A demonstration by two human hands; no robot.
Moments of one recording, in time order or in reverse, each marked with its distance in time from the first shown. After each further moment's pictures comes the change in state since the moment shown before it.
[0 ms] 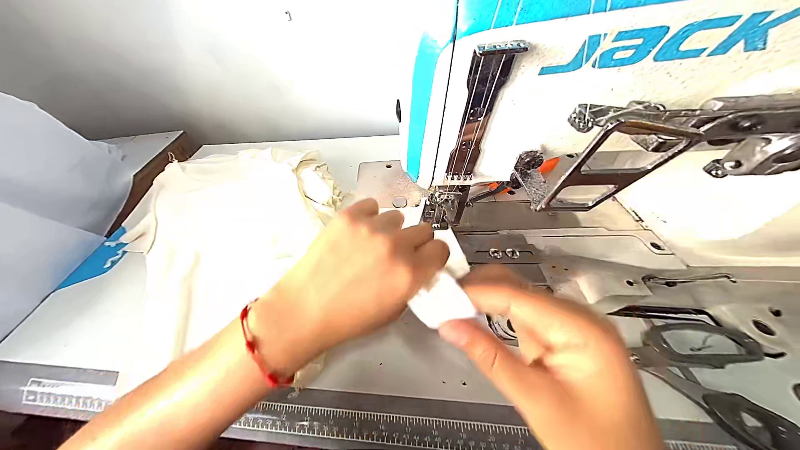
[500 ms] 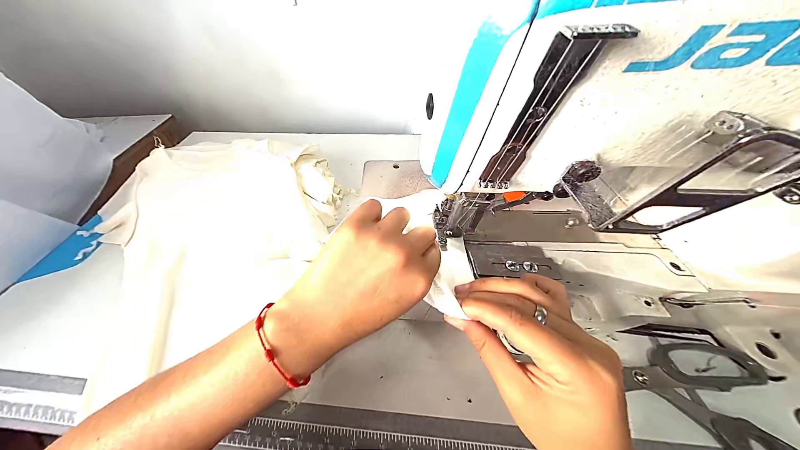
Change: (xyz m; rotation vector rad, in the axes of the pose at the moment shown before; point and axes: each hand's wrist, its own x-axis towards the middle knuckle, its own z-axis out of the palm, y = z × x) left_hand -0.007 -0.005 0.021 0.196 0.033 -0.065; right_hand -0.005 0.034 0.007 -0.463 0.114 -0.215
